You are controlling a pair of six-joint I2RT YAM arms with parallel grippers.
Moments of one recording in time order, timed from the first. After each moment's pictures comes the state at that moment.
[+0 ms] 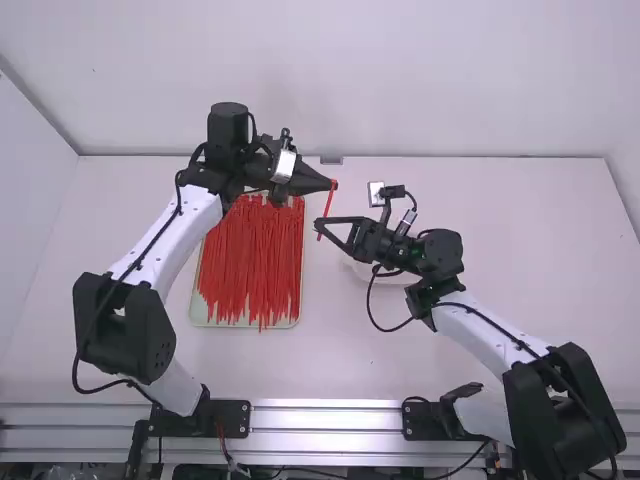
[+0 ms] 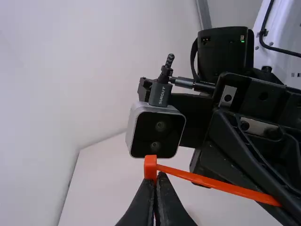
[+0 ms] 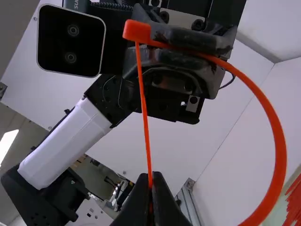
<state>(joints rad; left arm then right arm) -0.19 1.69 1.45 -0.16 1.53 0.78 0.43 1.35 0.59 1.09 -0.88 1.28</state>
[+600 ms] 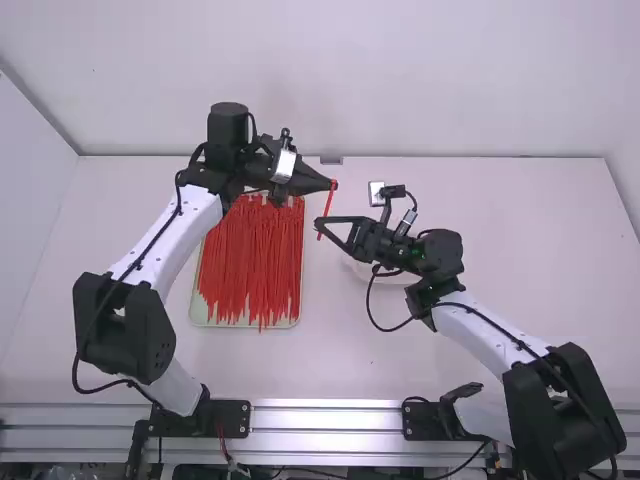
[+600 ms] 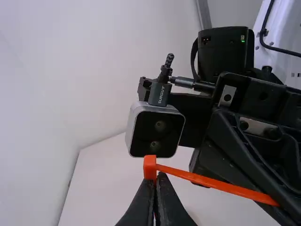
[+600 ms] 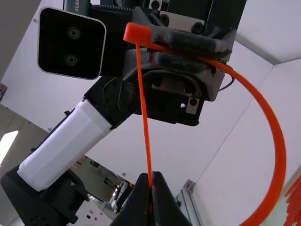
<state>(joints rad) -0.19 1.69 1.45 -0.17 1.53 0.78 0.43 1.35 0.59 1.09 -0.87 1.28</state>
